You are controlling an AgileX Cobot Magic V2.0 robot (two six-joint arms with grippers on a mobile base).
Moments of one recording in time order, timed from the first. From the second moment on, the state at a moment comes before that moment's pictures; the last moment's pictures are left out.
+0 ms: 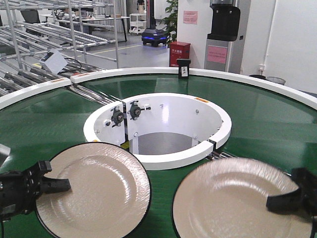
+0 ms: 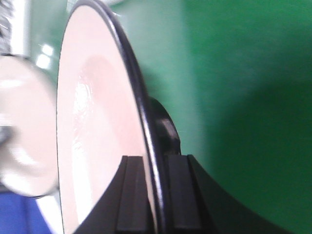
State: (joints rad) left arm 0.11 1.50 -0.91 -1.44 0.76 0.80; right arm -0.27 1.28 -0.90 1.05 1.04 -0.44
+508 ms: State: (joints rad) left arm -0.21 1.50 -0.91 -1.44 0.70 0.62; right arm 0.00 1.29 -1.21 1.09 1.00 -0.24
